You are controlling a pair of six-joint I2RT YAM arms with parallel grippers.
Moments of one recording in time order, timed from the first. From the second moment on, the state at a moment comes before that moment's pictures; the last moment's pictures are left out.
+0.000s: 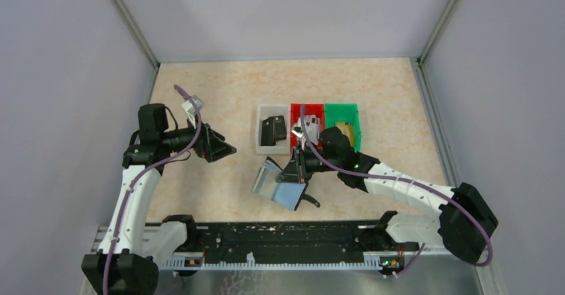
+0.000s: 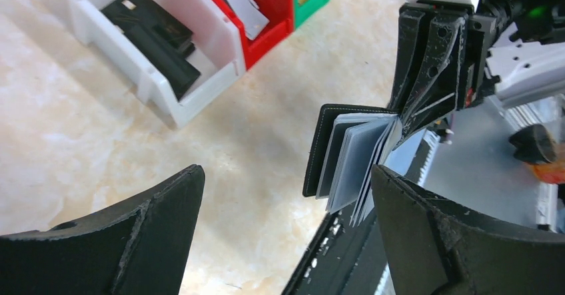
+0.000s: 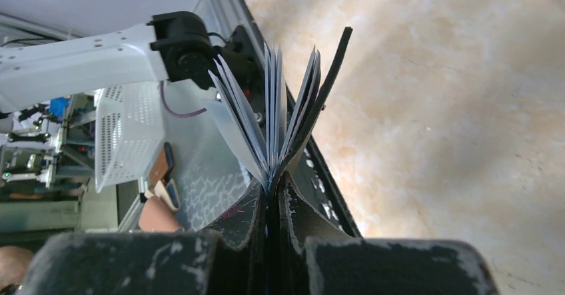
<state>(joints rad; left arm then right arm) -0.01 0.94 0.89 -0.60 1.03 0.05 0.83 1.15 0.66 0.11 -0.61 0.64</state>
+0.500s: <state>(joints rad) 0.02 0.95 0.88 -0.53 0.84 0.07 0.80 1.22 0.63 0.08 -0.57 0.58</state>
